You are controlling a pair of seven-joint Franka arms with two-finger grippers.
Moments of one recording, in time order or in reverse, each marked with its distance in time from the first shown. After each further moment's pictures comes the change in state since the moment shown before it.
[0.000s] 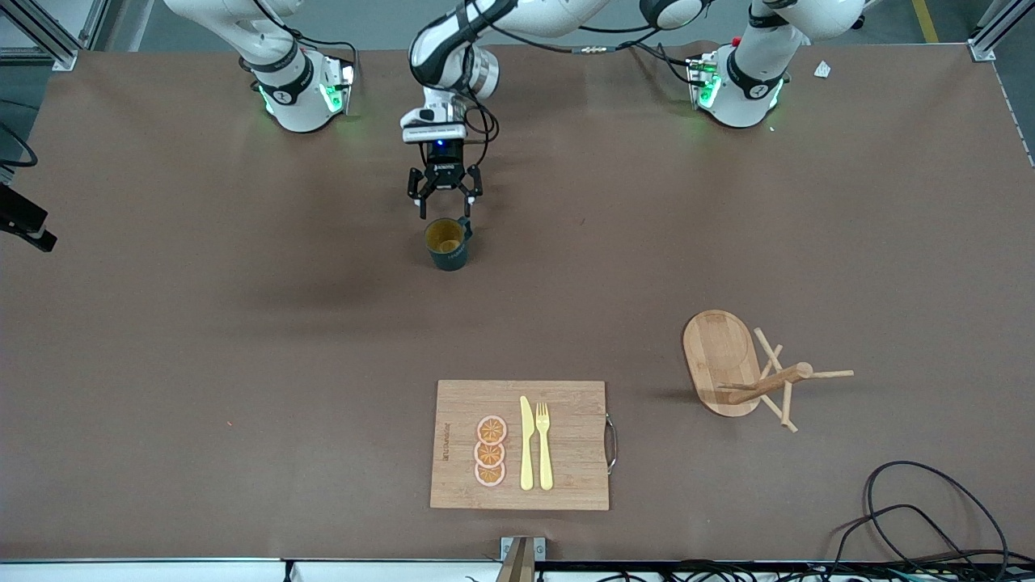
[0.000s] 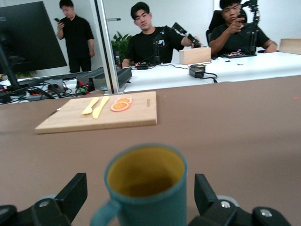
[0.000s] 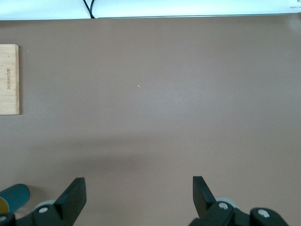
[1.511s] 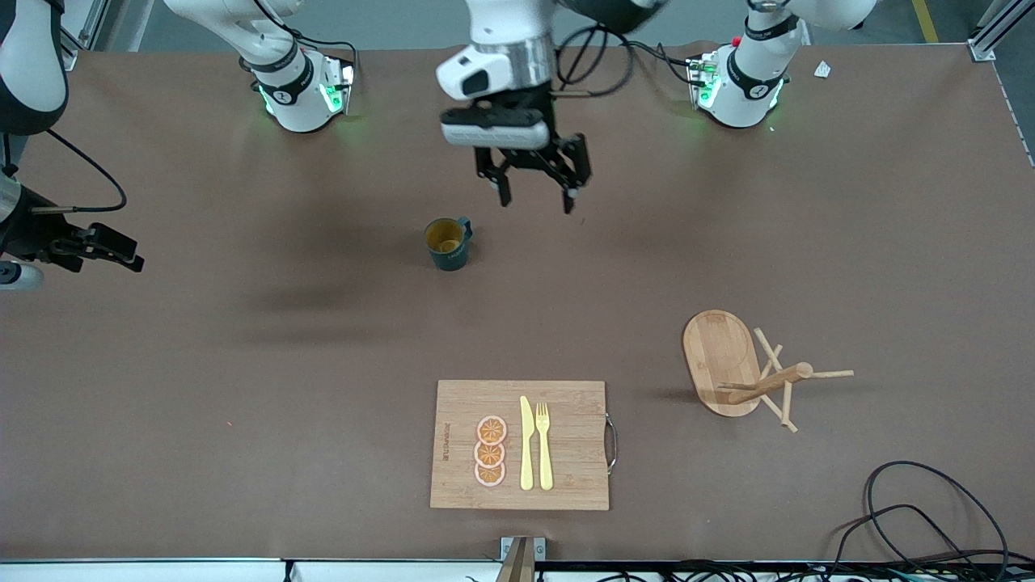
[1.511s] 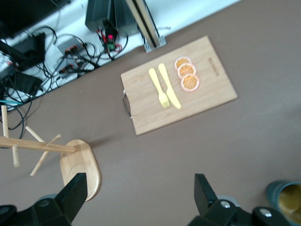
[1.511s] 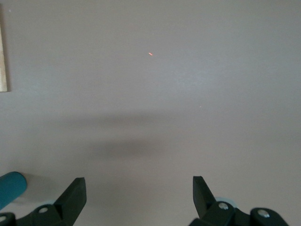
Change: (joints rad) left arm 0.555 -0.627 0.001 0.029 -1.102 0.120 1.578; right arm 0.004 -0.027 0.007 -0.318 0.061 0.177 0.001
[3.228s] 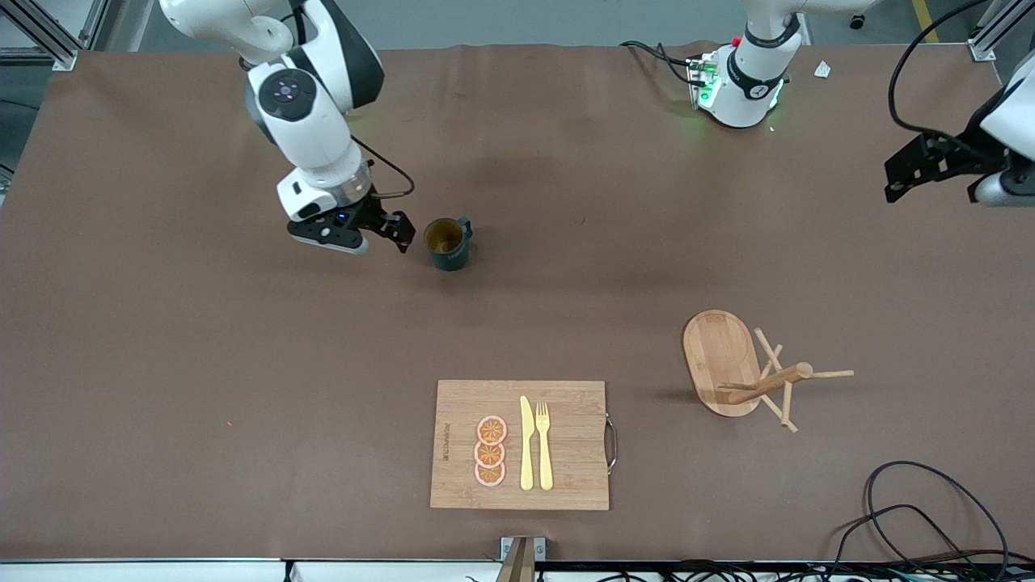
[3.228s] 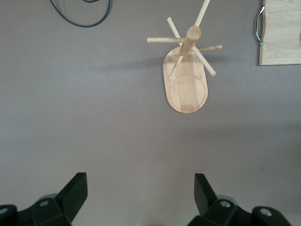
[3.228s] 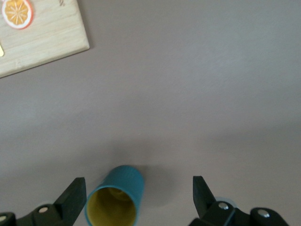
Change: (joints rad) left arm 0.508 -0.326 0.332 -0.085 -0.478 -0.384 0.595; right arm 0.665 0.014 0.028 -0.439 -0.067 0.542 0.968
